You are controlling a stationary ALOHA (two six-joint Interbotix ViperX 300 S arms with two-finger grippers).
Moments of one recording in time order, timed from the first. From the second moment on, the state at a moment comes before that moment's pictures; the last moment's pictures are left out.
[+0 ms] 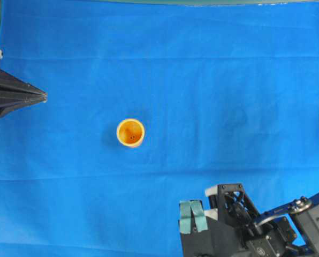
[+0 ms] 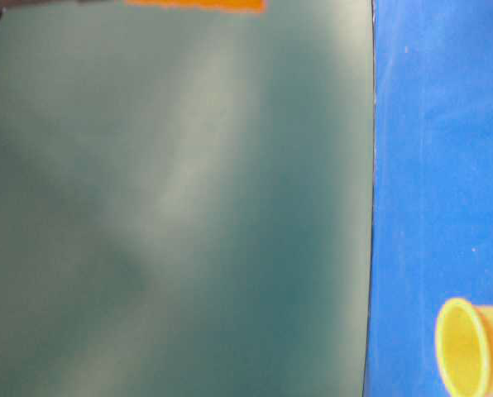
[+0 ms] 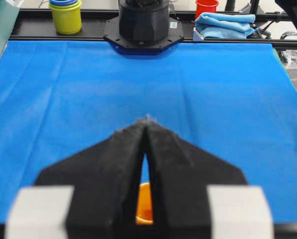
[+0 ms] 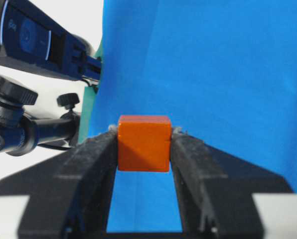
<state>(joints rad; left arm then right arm) 0.00 -1.10 1.10 0.02 0.06 -0.02 0.50 0.01 0.08 -0.06 0.84 0.46</state>
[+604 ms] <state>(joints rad) 0.00 -1.10 1.10 0.02 0.06 -0.02 0.50 0.01 0.08 -0.06 0.85 0.46</state>
